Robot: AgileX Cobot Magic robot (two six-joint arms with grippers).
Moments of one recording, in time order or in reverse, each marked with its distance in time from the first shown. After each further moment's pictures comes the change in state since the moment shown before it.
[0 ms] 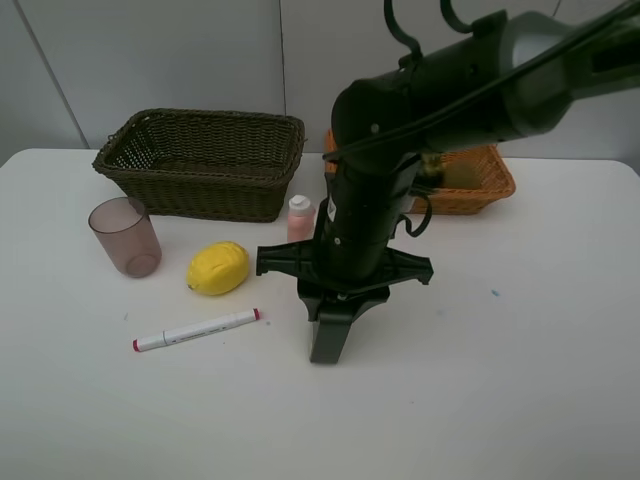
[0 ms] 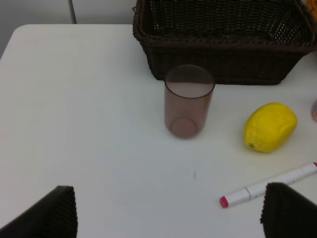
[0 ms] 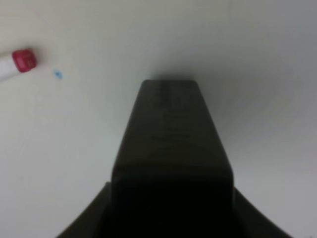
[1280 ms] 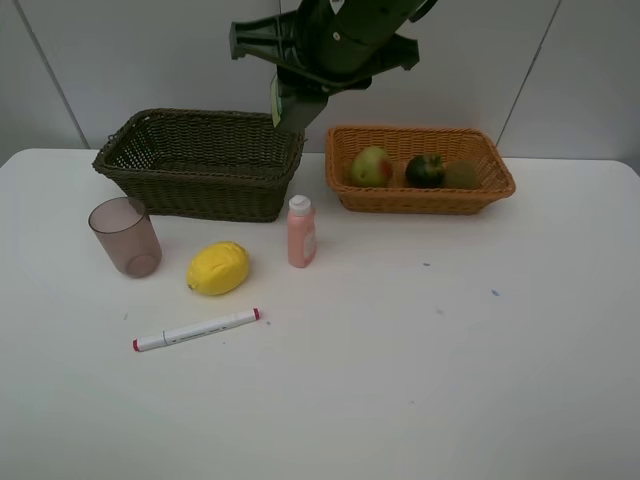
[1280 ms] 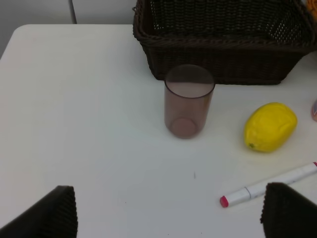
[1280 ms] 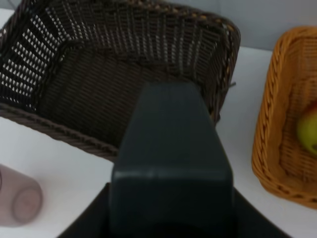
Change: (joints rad) left arm 0.000 0.000 0.000 0.000 0.000 0.000; right arm -0.045 -0.106 -0.301 -0.474 -0.248 -0.001
